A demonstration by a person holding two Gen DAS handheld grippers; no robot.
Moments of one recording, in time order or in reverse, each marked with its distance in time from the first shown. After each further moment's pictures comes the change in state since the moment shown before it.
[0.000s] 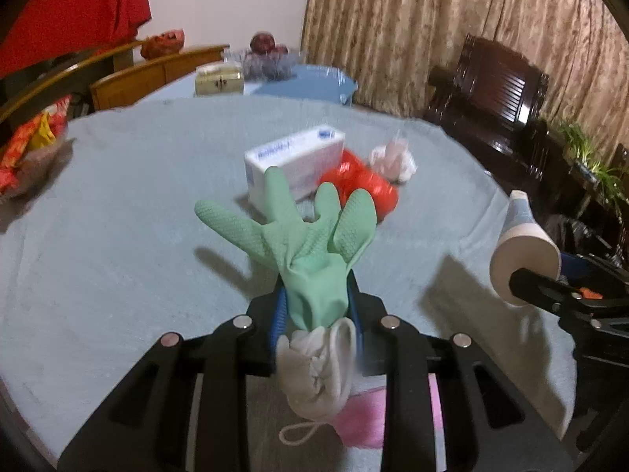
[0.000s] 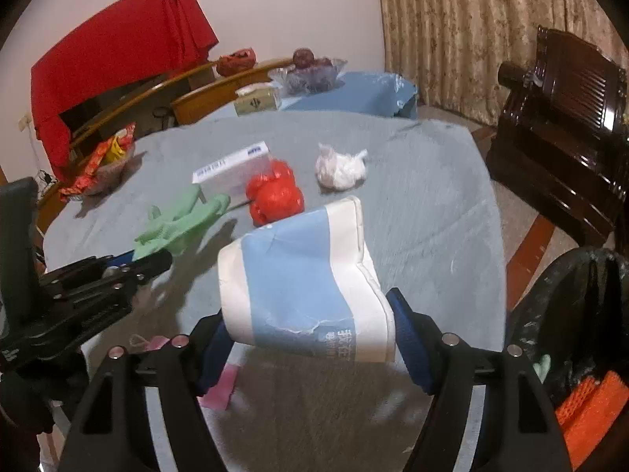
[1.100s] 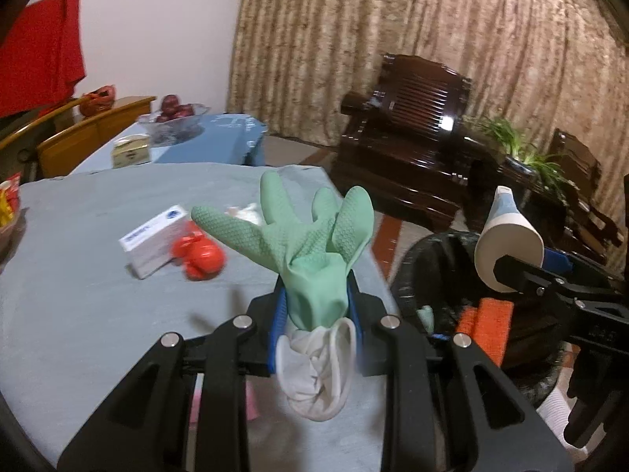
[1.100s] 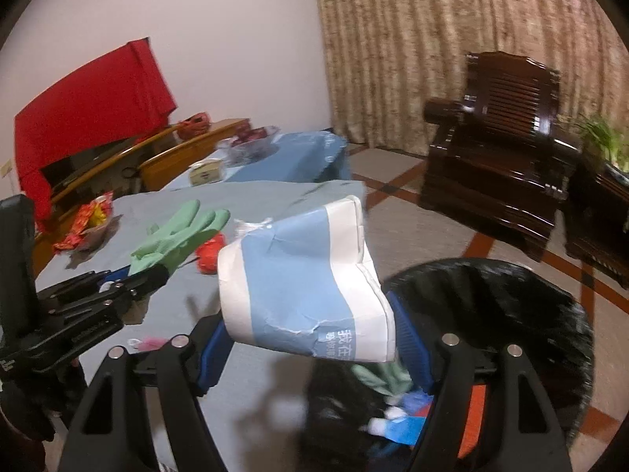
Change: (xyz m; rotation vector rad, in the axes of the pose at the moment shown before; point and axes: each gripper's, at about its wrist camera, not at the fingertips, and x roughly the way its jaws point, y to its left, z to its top) left arm -0.068 -0.146 0.025 0.137 -0.102 -0.209; right arm -0.151 -0.090 -0.014 0.110 -0.182 -0.146
